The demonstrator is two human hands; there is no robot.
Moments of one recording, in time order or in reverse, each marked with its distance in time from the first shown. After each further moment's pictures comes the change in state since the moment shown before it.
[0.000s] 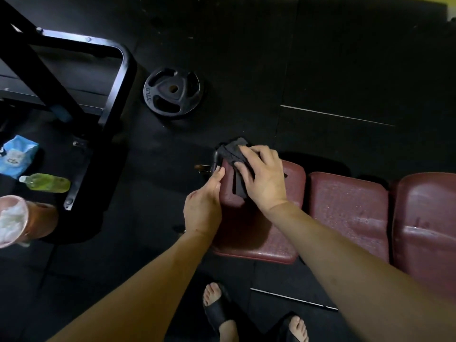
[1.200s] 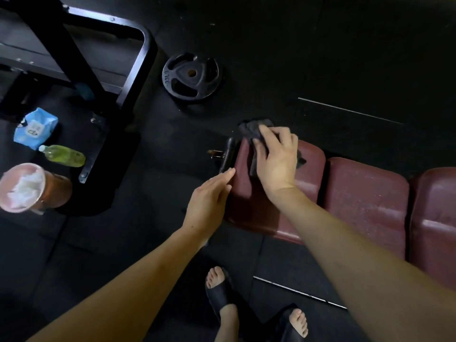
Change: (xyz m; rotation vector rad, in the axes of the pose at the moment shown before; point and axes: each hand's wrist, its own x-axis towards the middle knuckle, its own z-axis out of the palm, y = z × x) left_hand -0.057 -0.042 -0.007 -0.217 -0.037 0.049; right_hand -0.013 -0.035 0.008 0.000 0.150 0.065
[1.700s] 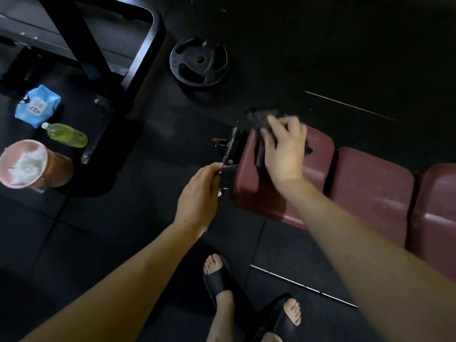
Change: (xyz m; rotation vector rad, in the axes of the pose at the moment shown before) left_hand -0.038 -0.014 -0.016 -0.042 0.089 -0.119; right_hand -0.019 -0.009 -0.005 -0.006 -0.028 -0.040
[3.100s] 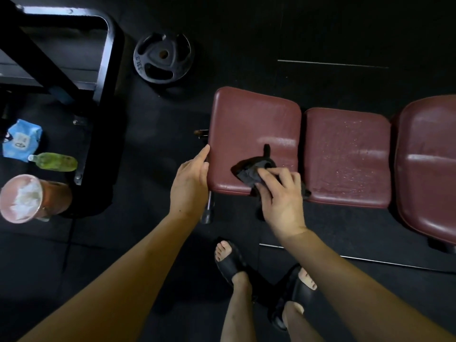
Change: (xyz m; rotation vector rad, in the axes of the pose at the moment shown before) left_hand 0.006 0.025 0.027 0.124 -0.089 -0.020; right_hand -0.154 0.041 -0.055 0.047 -0.084 0.171
